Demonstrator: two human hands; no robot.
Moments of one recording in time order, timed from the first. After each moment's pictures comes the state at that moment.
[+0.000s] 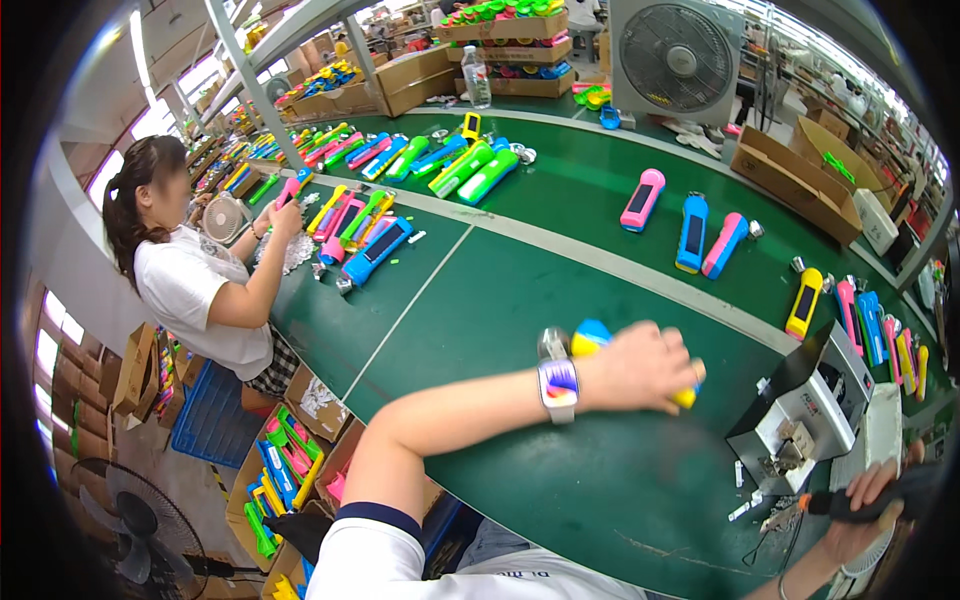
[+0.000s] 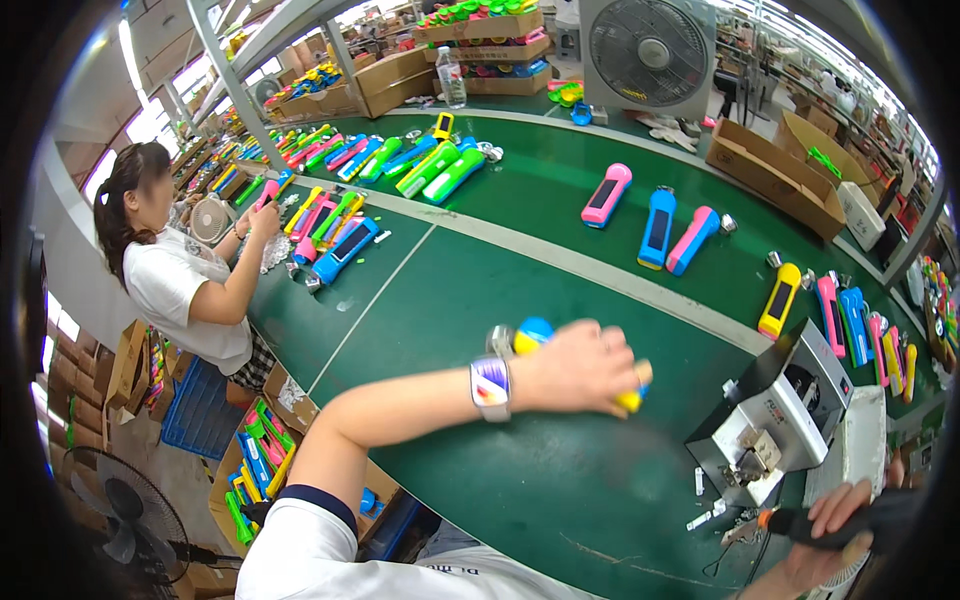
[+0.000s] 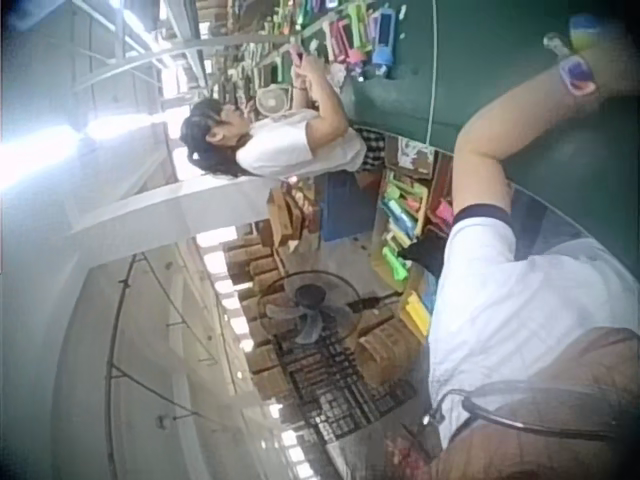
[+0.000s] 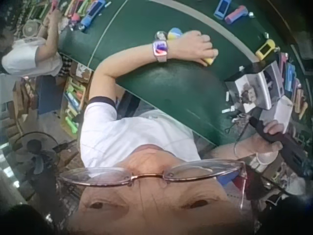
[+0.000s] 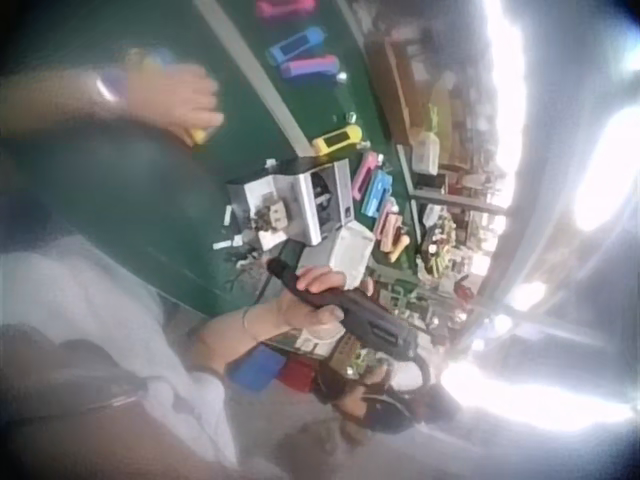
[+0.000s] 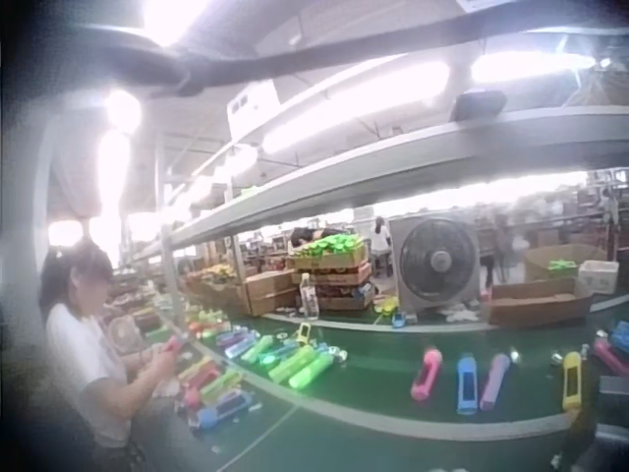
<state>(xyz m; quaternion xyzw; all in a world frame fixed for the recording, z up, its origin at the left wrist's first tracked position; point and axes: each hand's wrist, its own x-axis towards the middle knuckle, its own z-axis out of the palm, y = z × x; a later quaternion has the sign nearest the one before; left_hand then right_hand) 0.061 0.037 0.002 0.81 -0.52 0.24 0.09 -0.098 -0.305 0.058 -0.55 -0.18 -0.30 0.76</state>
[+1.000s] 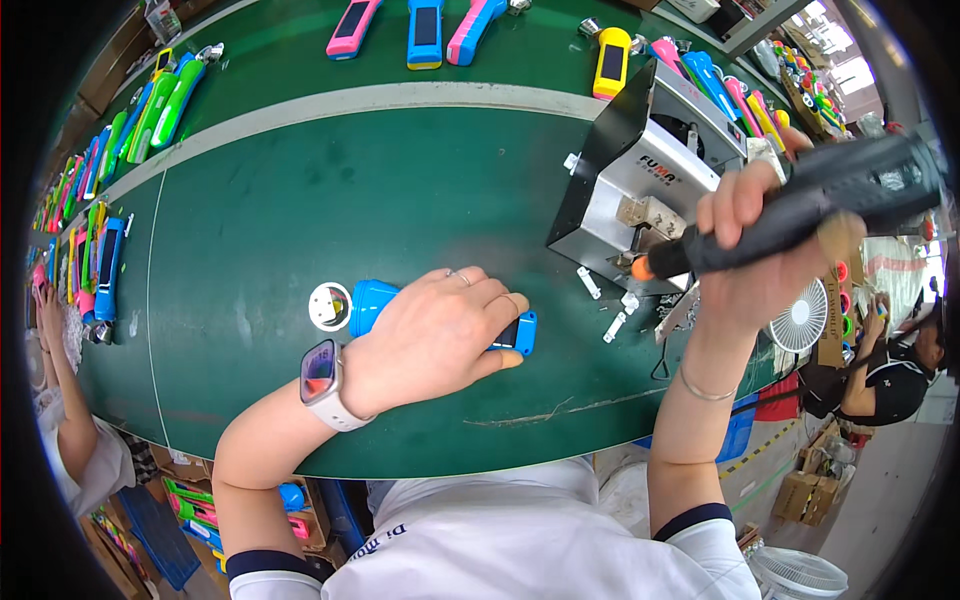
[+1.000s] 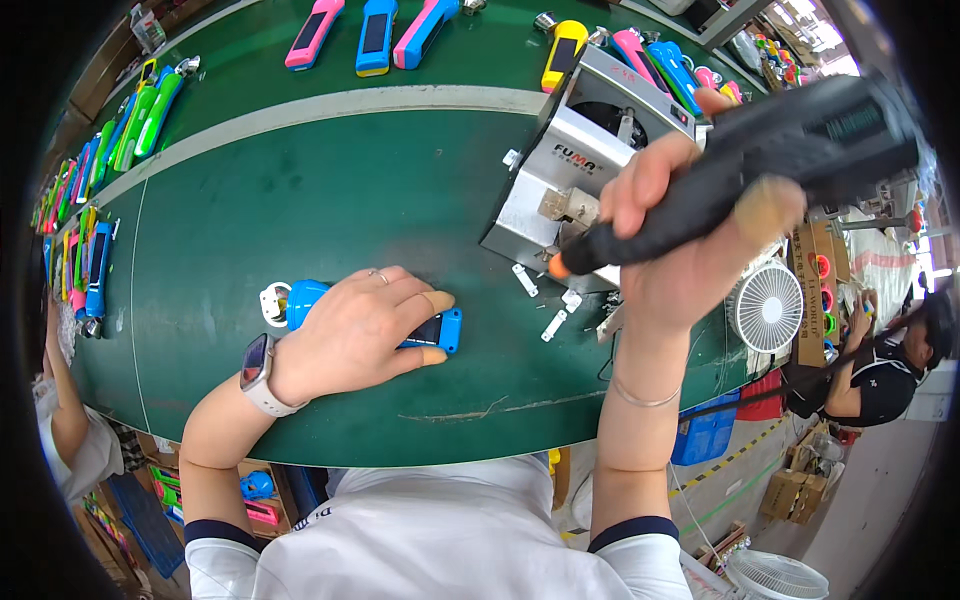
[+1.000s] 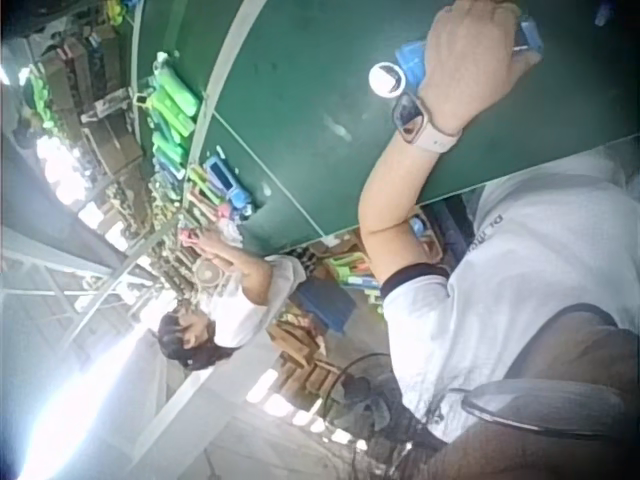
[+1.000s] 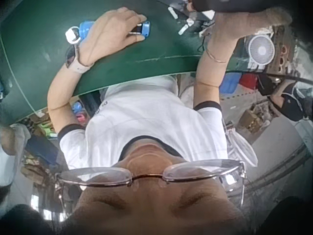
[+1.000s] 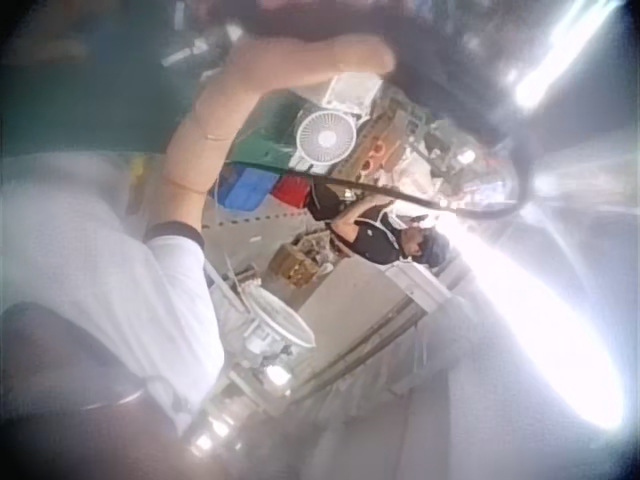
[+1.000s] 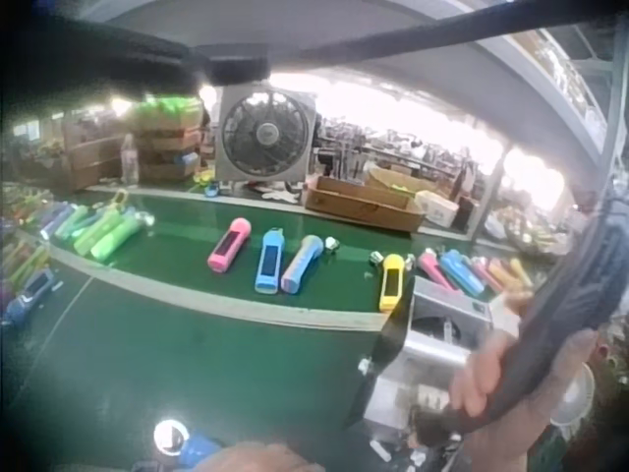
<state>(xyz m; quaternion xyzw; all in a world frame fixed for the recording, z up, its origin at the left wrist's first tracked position) -0.015 0.011 -0.011 0.80 -0.52 -0.08 0.29 -0.042 -0.231 0.068 -0.58 -0.12 -0.27 0.76</state>
